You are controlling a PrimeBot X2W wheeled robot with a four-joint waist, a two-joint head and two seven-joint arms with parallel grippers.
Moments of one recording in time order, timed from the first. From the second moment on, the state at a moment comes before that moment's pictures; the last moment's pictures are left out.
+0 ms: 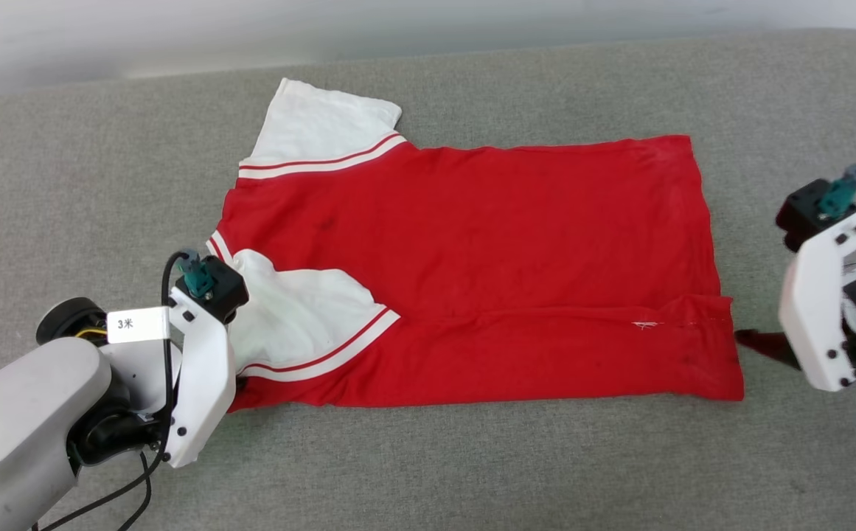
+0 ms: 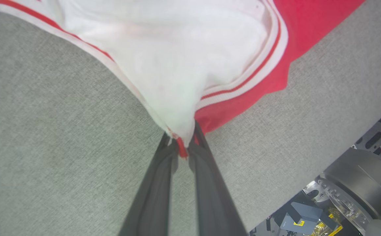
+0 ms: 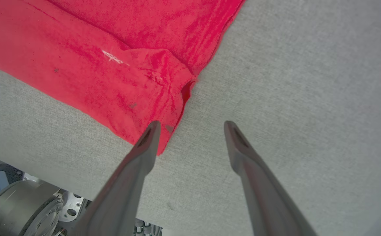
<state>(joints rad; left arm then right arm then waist) -0.80 0.89 -1.09 0.11 -1.04 -0.10 0.68 -0.70 -0.79 0.69 0.20 0.87 0.13 0.92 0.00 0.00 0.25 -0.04</state>
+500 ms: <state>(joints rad) -0.80 0.90 -1.08 0.07 -1.03 -0.08 0.64 -0.65 -0.60 0.67 0.44 0.84 0.13 0.87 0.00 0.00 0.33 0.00</state>
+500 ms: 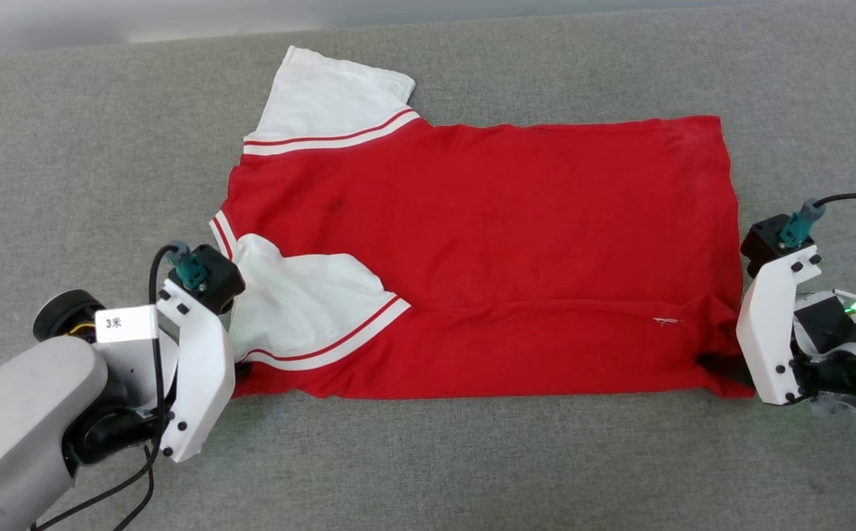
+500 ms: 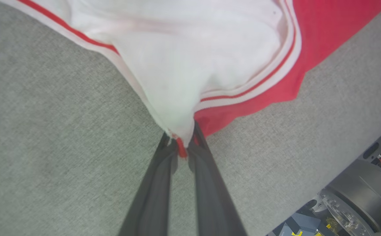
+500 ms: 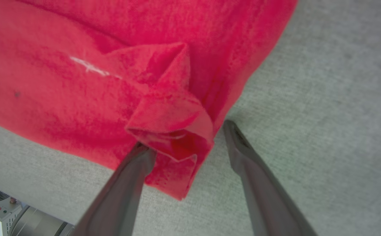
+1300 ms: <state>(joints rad) -0.57 1.01 -1.09 -0.02 -1.15 -0.02 0.55 -0.42 -0.83 0.68 0.16 0.94 0.13 0.66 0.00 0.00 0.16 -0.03</state>
